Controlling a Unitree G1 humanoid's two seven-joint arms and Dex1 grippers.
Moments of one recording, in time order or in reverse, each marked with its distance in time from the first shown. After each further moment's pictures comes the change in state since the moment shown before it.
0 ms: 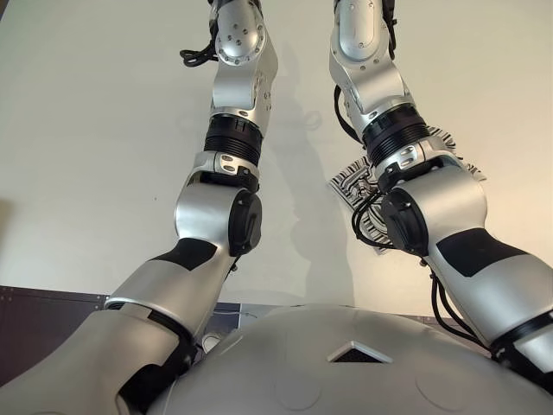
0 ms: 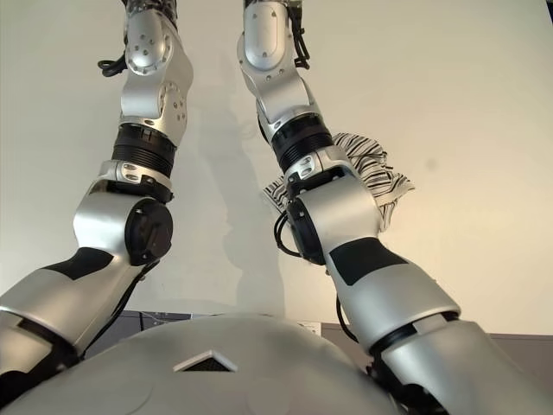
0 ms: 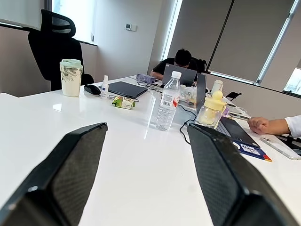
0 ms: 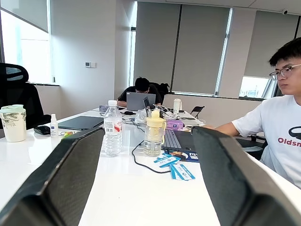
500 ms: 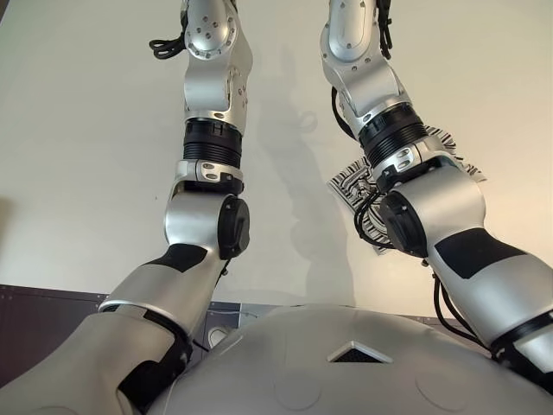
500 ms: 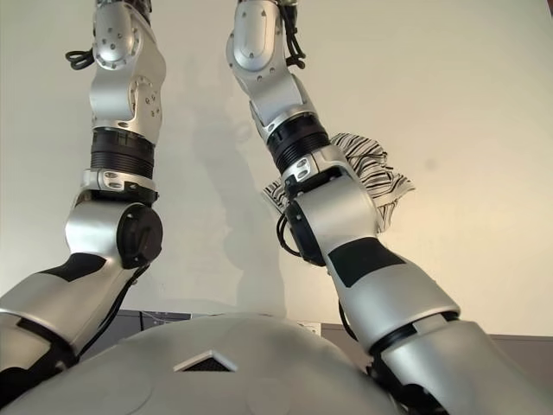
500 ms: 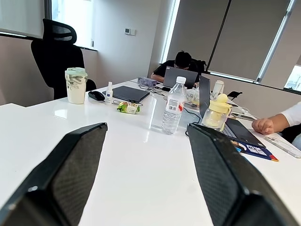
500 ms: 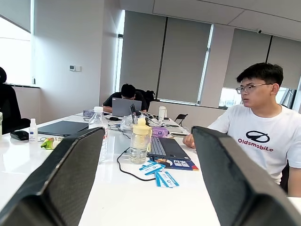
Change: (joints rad) left arm 0.064 0.050 0.001 -0.165 -0.009 0.135 -0.058; right arm 0.000 0.001 0.066 -0.035 -0.036 0.036 -0.113
